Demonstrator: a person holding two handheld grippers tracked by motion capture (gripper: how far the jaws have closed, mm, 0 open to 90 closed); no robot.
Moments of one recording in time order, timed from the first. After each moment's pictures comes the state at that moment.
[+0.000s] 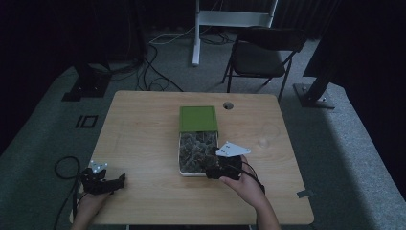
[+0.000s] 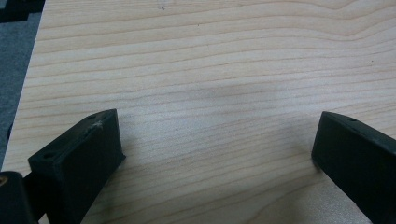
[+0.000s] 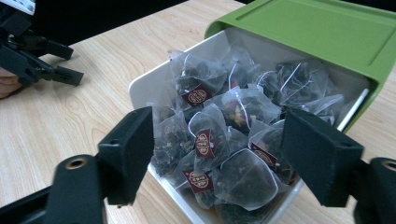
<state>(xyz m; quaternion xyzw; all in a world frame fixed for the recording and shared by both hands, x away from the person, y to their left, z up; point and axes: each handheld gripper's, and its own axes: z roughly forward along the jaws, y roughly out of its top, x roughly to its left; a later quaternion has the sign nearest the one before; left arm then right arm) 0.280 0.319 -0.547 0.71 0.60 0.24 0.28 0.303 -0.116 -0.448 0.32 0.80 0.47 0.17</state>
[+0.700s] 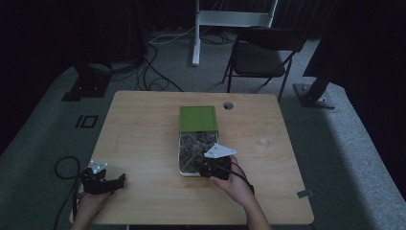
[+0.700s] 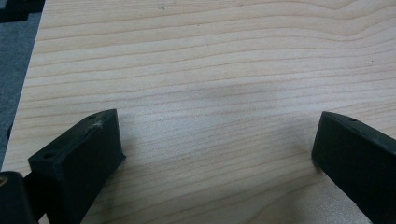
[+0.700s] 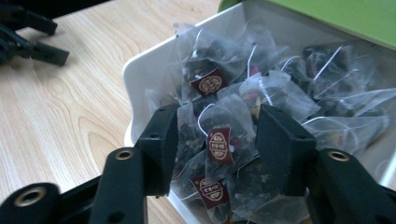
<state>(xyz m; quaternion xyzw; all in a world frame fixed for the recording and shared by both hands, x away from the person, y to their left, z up) 0.280 0.319 -0.547 0.71 0.60 0.24 0.28 0.310 -0.090 -0.466 0.32 0.82 0.44 0.18</state>
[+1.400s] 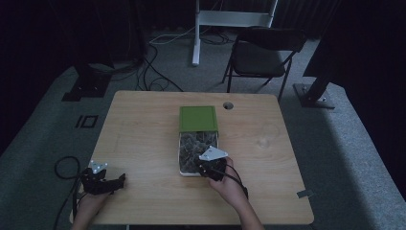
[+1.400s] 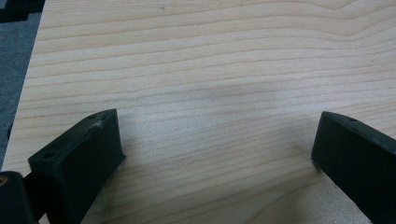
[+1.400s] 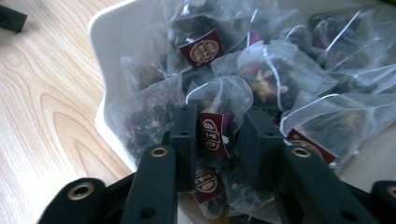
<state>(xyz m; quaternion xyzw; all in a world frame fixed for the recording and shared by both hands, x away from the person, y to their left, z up) 0.280 0.319 -0.547 0.71 0.60 0.24 0.28 0.313 -0.078 -0.484 0.33 0.84 0.39 0.21</state>
